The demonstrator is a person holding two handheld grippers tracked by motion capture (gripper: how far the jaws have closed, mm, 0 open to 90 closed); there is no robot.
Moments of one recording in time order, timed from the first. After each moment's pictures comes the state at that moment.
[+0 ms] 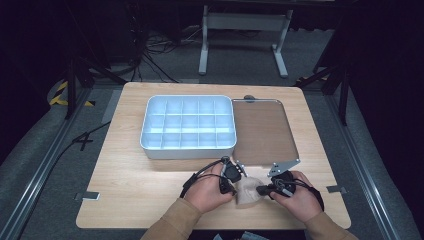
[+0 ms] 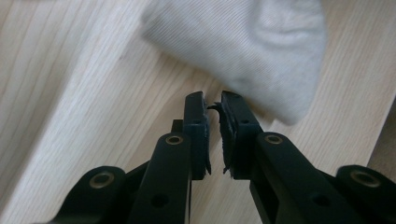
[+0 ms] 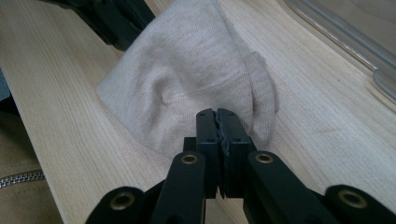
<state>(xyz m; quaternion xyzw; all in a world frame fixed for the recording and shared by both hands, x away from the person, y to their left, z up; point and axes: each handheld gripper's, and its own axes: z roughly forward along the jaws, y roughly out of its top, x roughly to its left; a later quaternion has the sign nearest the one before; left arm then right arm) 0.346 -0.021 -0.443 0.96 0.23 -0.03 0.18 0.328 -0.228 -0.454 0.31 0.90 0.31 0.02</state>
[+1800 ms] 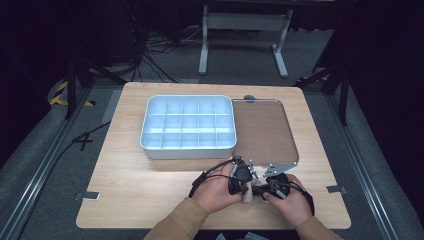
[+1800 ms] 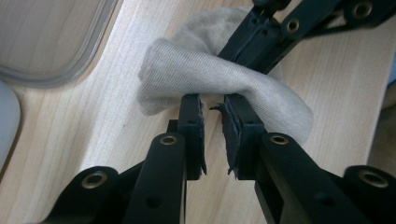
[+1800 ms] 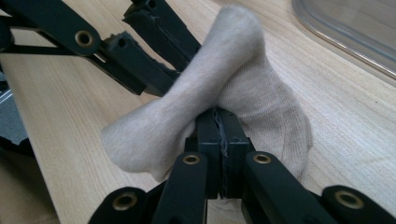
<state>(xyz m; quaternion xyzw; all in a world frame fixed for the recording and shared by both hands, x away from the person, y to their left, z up) 0.339 -0.039 -0.424 0.96 0.18 0.02 0.21 0.323 -0.214 -0.461 0.34 0.87 0.36 0.01</state>
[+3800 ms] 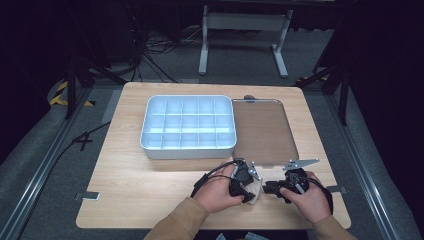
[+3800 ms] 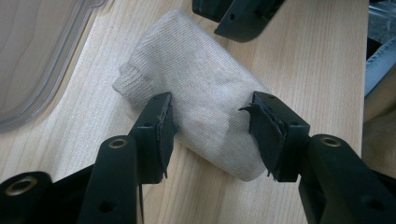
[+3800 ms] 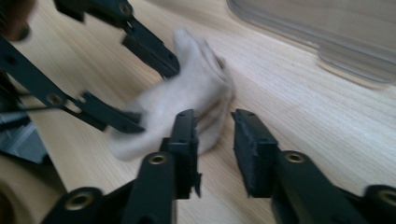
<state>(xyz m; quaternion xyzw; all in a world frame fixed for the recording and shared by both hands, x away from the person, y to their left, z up) 0.344 -0.044 -0.442 0.95 0.13 -0.01 0.27 0.327 -0.259 -0.451 0.41 0.83 0.37 -0.01</state>
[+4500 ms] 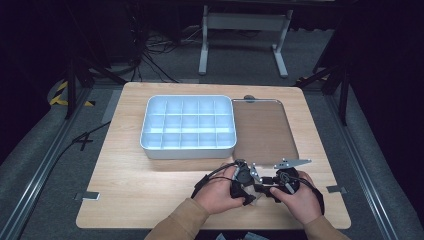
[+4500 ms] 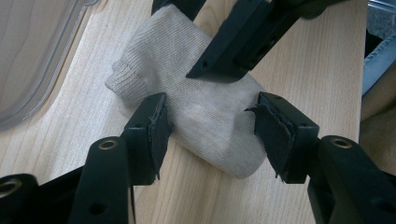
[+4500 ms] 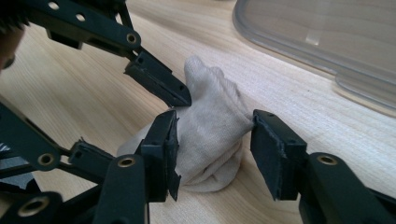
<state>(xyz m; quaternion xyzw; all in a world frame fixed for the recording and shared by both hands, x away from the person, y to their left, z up) 0.340 -0.046 -0.441 0.96 0.13 0.00 0.27 0.327 -0.232 -0.450 0.43 0.82 0.37 0.02</state>
